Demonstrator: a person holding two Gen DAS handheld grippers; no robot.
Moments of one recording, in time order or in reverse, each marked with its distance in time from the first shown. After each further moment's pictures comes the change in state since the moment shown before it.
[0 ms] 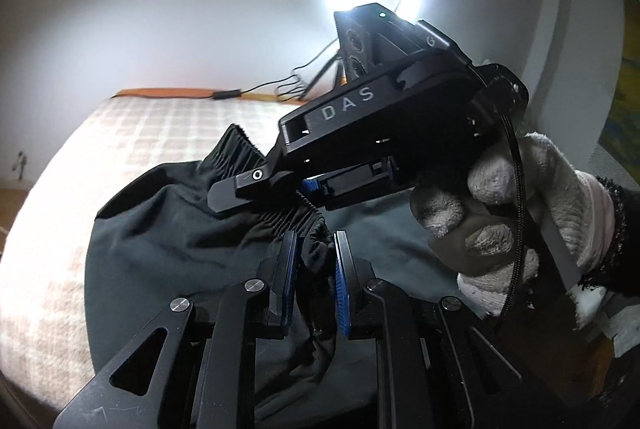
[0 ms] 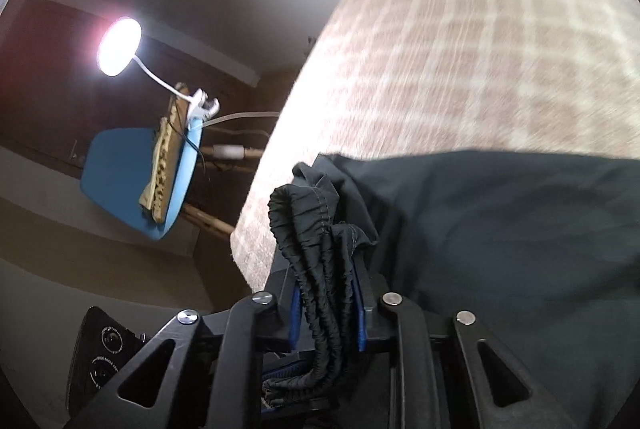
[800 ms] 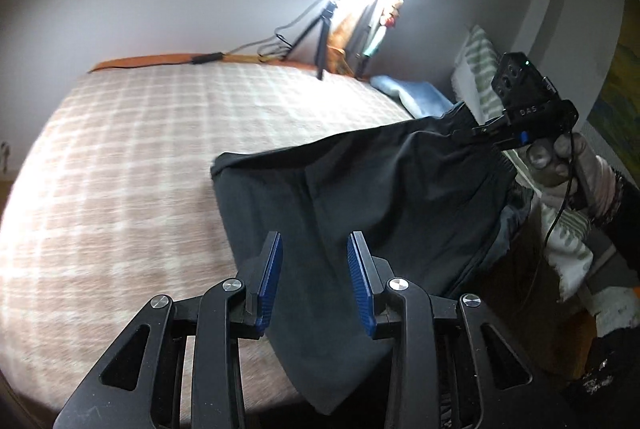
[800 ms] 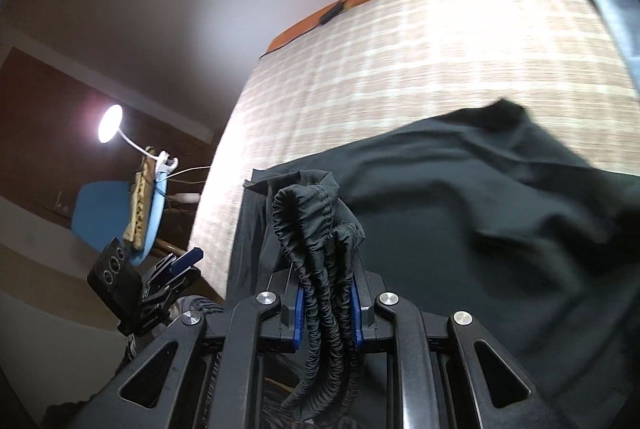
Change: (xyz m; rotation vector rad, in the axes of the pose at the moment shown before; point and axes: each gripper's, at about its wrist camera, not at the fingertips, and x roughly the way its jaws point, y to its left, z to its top) left arm 0.016 0.008 0.004 0.020 0.177 -0.056; right arm -0.199 -0.116 -0.078 0.136 -0.144 -0.158
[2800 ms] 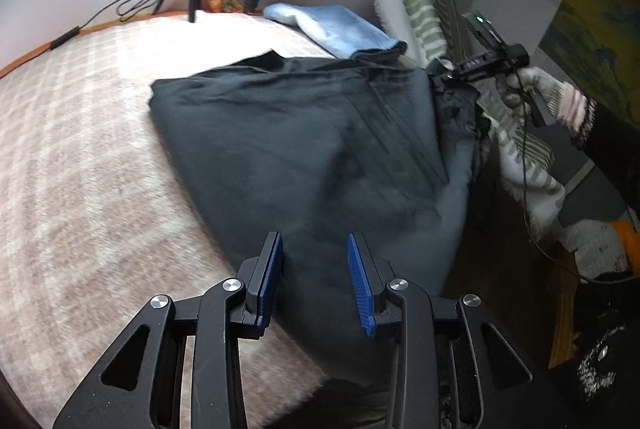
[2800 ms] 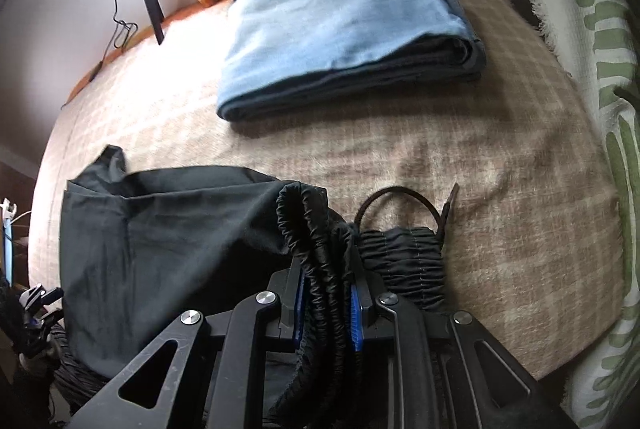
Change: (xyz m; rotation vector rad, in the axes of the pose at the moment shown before) left arm 0.090 -0.105 -0.008 0.183 0.203 -0.206; right arm -0.156 -0.211 -0.026 0.174 -0.062 -0.609
